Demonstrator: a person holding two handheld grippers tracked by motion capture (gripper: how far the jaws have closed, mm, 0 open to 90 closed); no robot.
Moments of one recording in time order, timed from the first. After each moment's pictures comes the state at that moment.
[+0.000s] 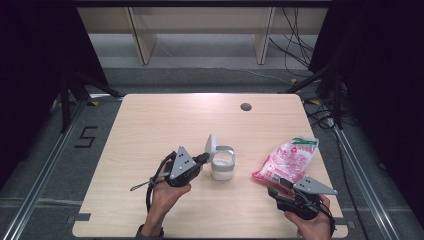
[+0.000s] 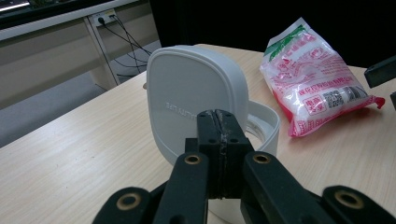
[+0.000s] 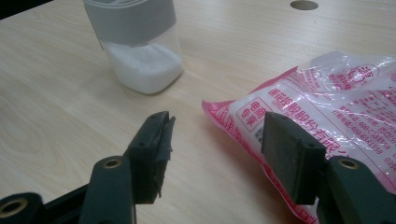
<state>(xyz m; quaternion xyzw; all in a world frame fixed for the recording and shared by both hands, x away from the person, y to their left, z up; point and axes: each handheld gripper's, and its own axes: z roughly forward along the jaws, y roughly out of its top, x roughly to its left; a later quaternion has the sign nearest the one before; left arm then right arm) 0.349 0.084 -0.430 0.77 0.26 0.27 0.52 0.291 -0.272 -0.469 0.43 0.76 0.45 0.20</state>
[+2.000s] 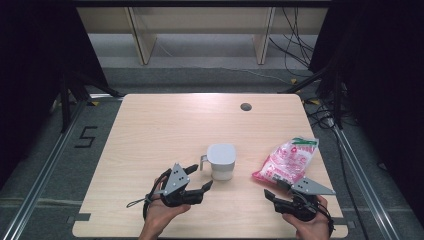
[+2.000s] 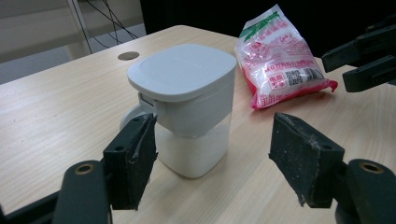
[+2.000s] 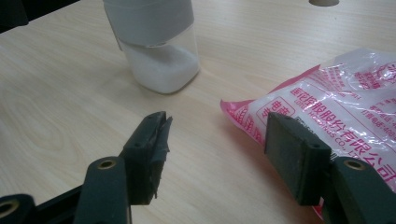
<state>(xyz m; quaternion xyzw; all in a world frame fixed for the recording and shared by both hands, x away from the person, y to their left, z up) 0.315 0.095 -0.458 0.76 0.29 0.21 0.54 0.288 -0.266 -0.471 0.43 0.76 0.46 0.17</state>
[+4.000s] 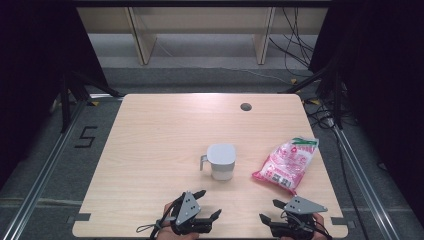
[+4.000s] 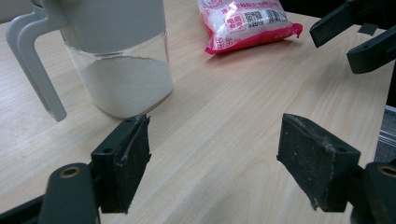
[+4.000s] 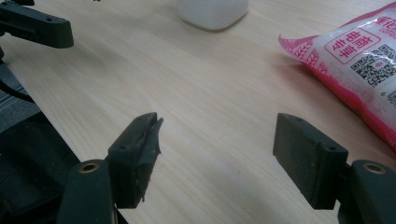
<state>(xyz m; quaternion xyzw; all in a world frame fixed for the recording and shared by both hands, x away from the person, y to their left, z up) 0.268 0.071 -0.511 0.78 0.29 0.18 0.52 0.253 -0.256 -0.491 0.38 0.81 0.42 0.13</state>
